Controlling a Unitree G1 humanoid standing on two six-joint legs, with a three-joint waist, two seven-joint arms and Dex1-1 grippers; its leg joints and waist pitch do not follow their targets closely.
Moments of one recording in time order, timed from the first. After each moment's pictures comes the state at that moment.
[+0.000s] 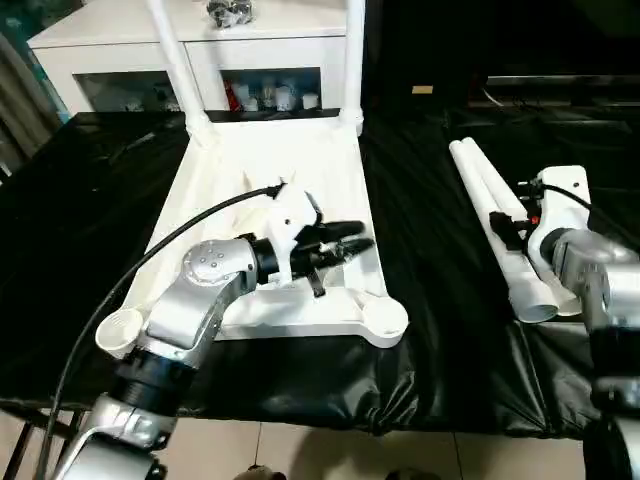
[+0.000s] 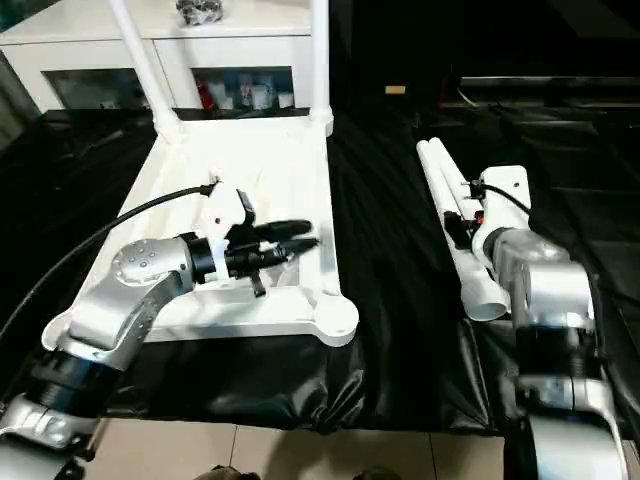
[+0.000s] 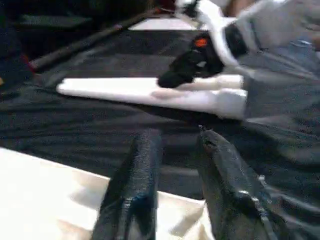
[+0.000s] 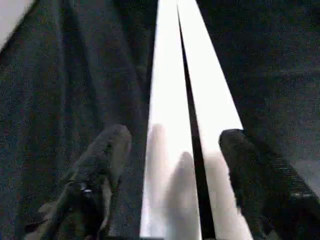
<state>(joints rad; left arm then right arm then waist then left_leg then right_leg) -0.48 0.31 -0.25 0.07 -0.26 0.28 -0.88 -0.62 -0.45 -0.19 0.42 0.10 0.77 0.24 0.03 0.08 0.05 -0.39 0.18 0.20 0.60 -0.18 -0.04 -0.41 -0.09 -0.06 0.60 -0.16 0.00</state>
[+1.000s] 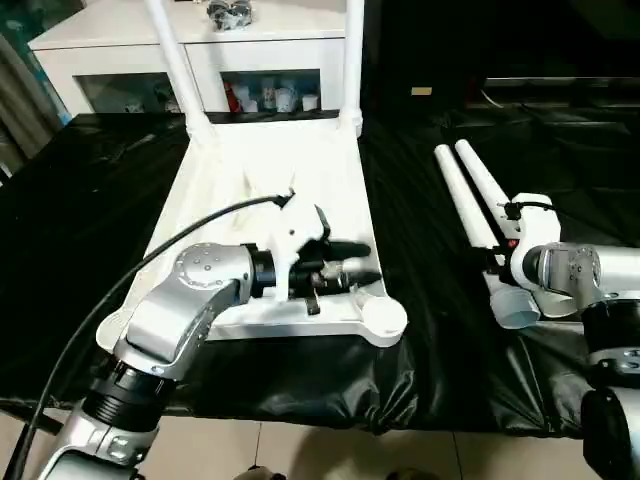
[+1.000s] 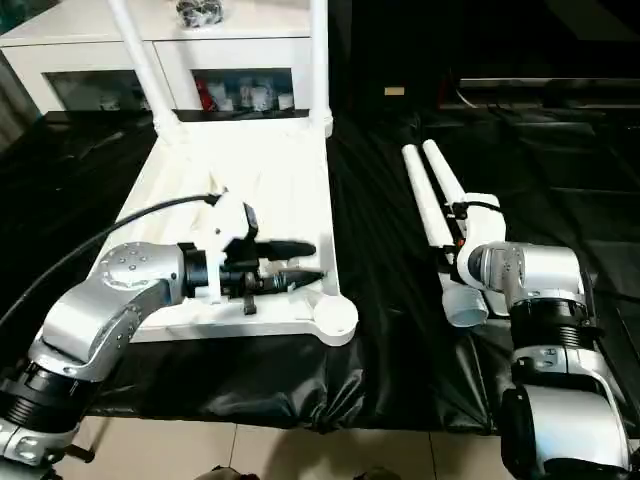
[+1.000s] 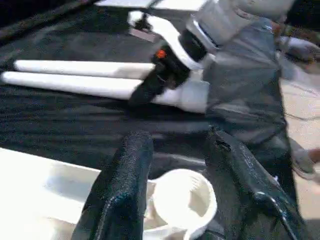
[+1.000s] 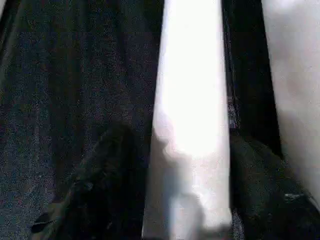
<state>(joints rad) -0.46 0.37 -0.29 -0.10 -0.30 0.50 -0.94 -0.70 -0.45 -0.16 0.61 0.16 0.96 0.38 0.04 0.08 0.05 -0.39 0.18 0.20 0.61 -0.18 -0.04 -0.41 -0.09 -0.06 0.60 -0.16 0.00</state>
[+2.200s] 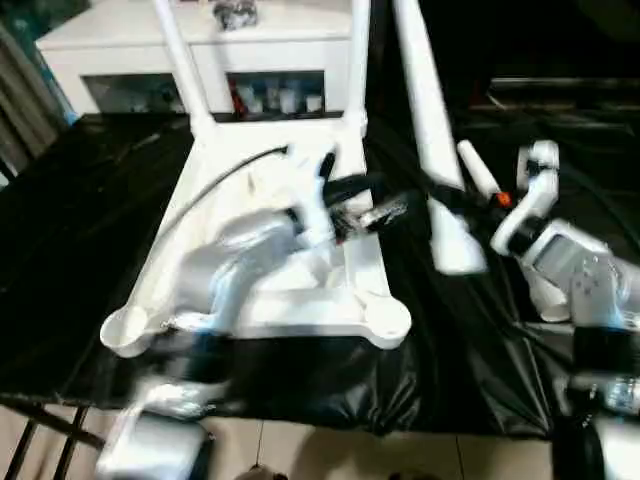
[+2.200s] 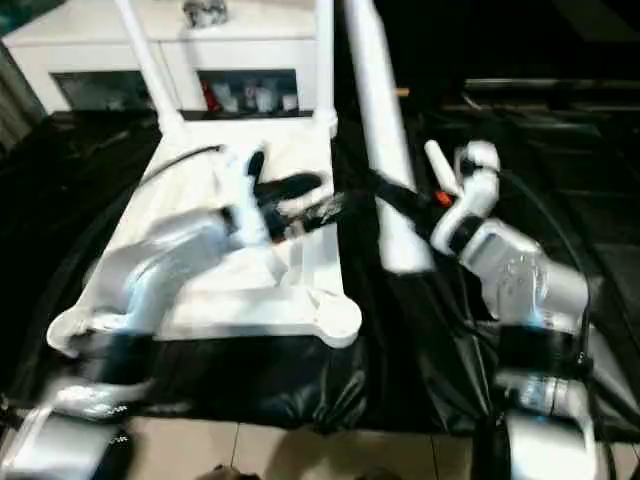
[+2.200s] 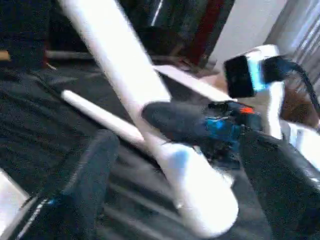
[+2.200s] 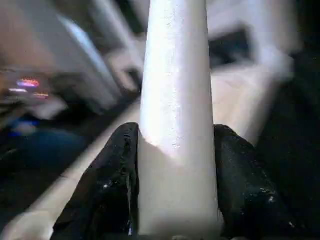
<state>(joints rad) -0.65 0.00 -0.04 0.12 -0.49 0.70 -0.57 -0.57 -0.30 -0.32 0.17 0.56 0.75 0.73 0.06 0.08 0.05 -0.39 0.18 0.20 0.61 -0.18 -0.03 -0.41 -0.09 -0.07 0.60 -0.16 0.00</state>
